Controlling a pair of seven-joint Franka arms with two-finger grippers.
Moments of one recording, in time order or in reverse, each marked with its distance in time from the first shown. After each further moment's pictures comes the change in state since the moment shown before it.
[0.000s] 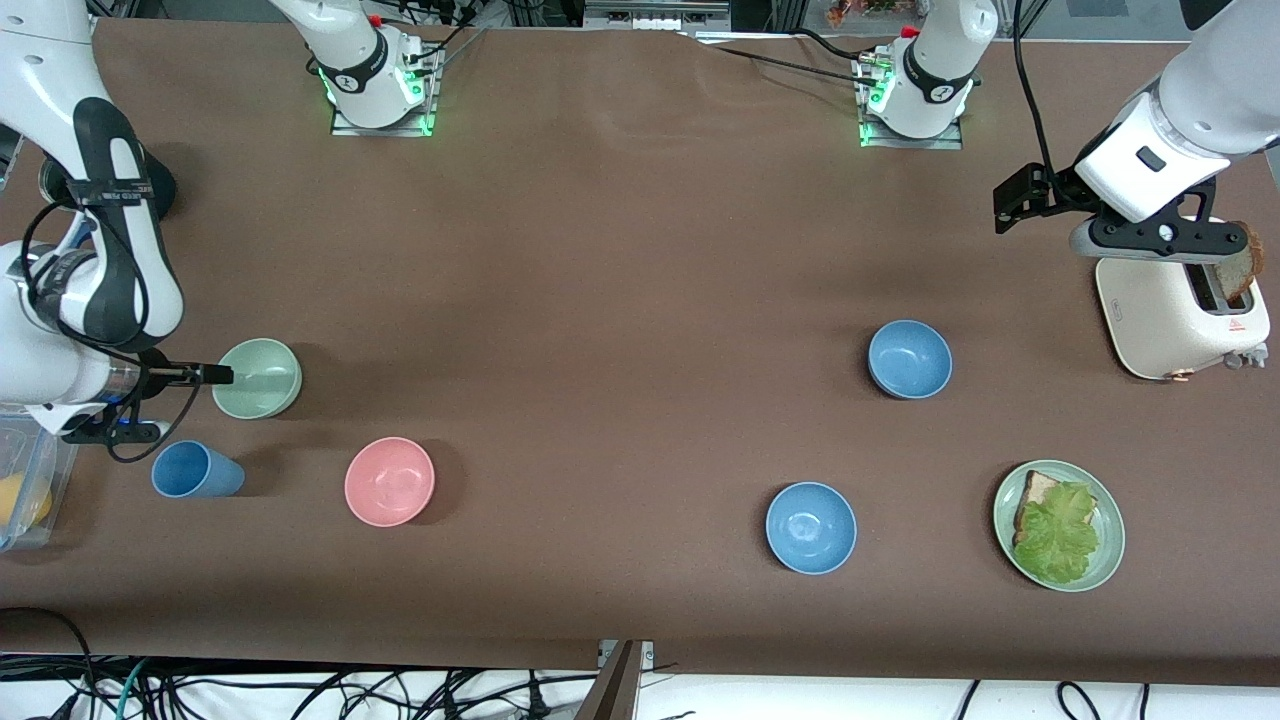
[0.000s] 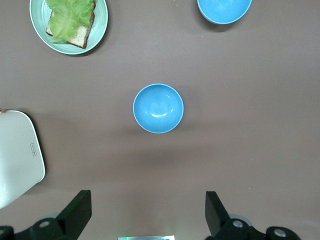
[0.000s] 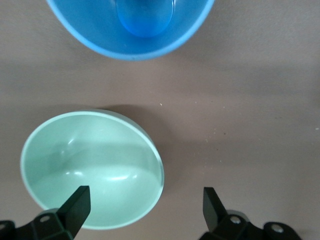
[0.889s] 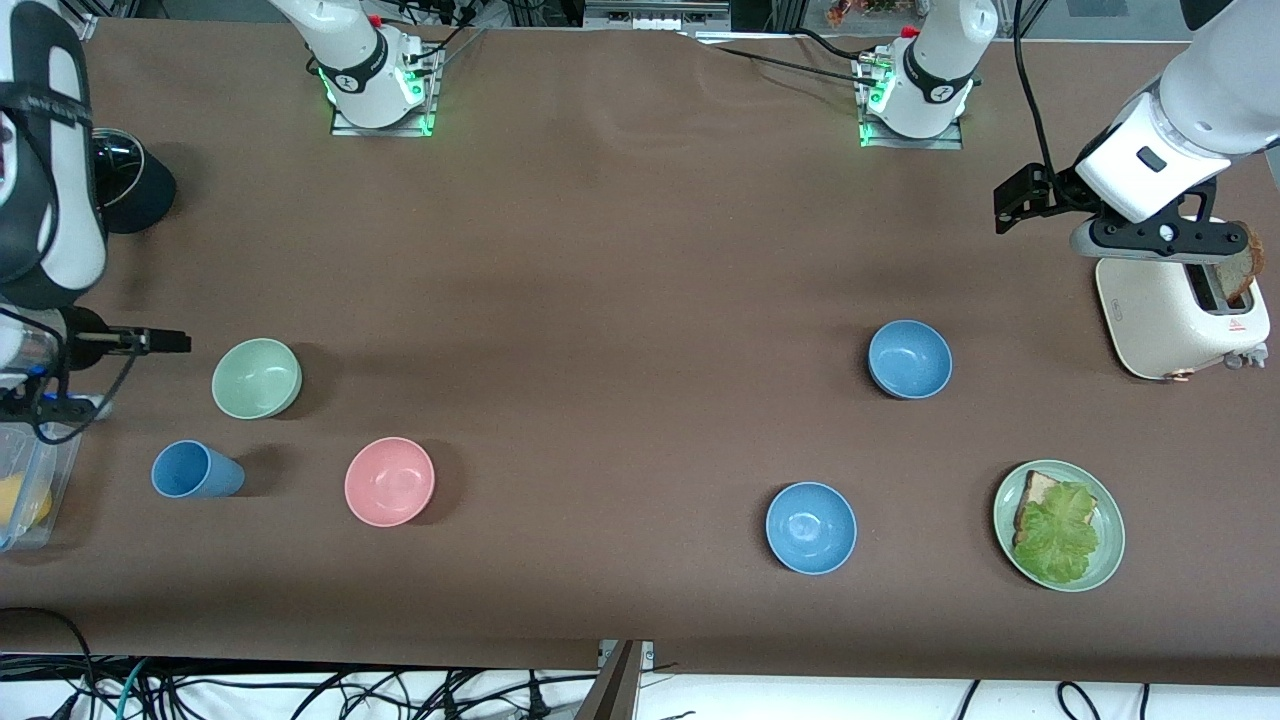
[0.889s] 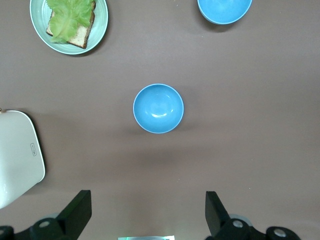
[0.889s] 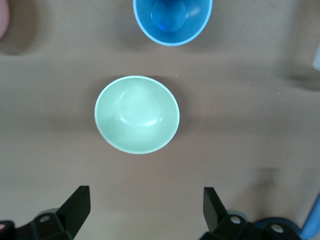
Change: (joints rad) left arm 0.000 0.000 0.001 0.000 0.000 0.000 0.000; right arm 0.036 -0.100 0.000 0.189 0.000 -0.360 0.018
